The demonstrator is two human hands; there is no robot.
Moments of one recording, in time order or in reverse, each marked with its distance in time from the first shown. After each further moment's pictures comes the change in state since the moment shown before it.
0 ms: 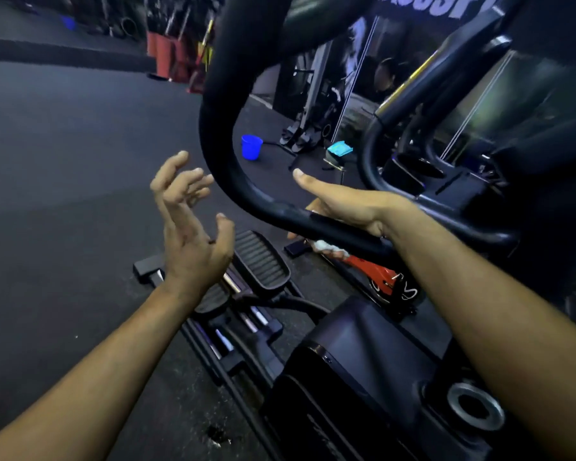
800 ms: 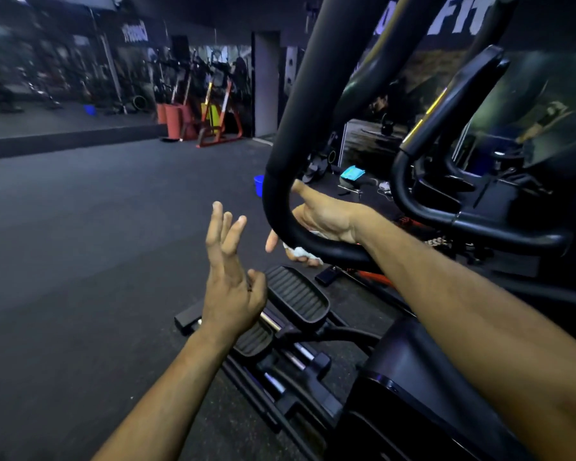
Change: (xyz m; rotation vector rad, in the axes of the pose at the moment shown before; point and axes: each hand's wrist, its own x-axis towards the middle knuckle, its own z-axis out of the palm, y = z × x) left_hand 0.021 -0.026 -0.051 0.052 -0.330 -0.001; right_hand 0.050 -0.086 0.037 0.202 -0.136 -0.311
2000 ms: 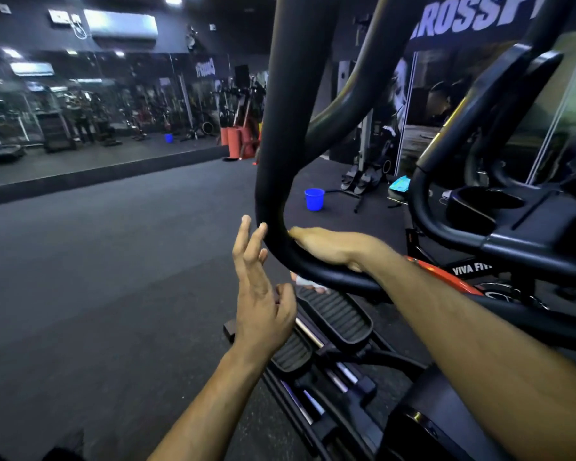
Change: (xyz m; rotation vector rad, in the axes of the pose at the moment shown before) left_hand 0.014 0.058 0.036 0.035 0.115 -0.118; right_hand -0.010 0.007 0.009 -0.273 0.288 -0.085
